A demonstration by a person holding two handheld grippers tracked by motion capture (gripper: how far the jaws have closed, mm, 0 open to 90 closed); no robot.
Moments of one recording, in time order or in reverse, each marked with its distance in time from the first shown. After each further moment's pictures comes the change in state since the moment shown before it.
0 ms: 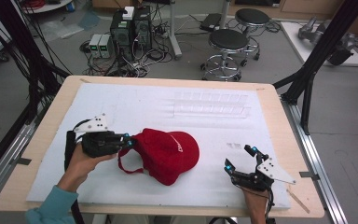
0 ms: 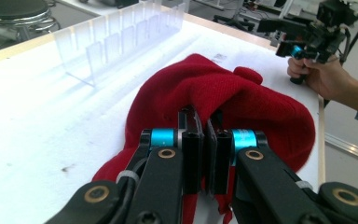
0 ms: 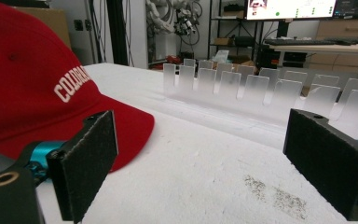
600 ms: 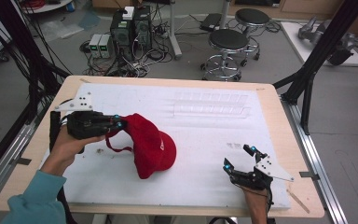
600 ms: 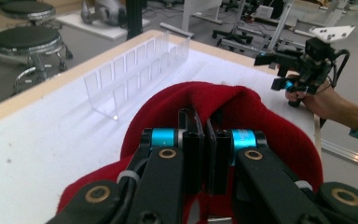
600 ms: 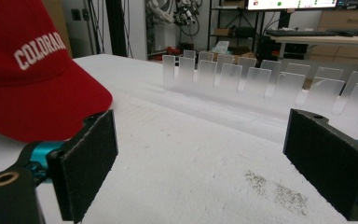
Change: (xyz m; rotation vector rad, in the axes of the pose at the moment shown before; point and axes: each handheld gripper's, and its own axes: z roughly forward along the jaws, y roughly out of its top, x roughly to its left) left arm 0.017 0.047 -0.032 -0.057 -0.010 0.046; right arm 0.000 0.002 0.005 0.036 -0.004 -0.014
